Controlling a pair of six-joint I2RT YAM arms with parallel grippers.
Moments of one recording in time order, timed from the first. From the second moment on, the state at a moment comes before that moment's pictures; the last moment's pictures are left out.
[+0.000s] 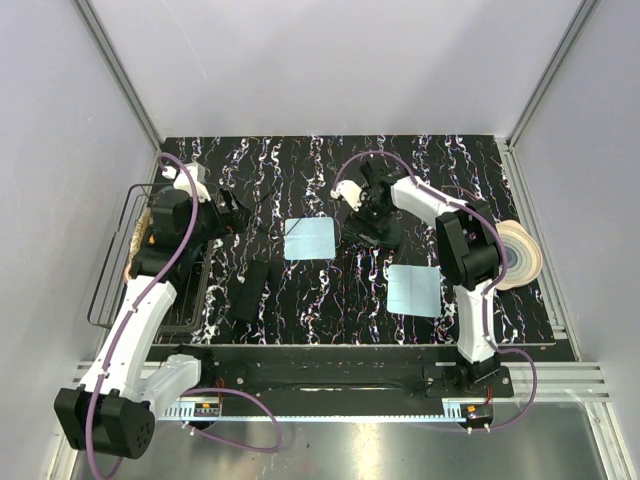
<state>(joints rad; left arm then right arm) -0.13 0.95 0.89 -0.37 0.13 -0.36 0.44 2.11 1.63 -0.74 -0.17 -0.65</state>
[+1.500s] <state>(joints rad) -0.18 1.03 0.92 -0.05 0.49 -0.59 0.44 1.55 1.42 -0.32 -0.43 0.21</state>
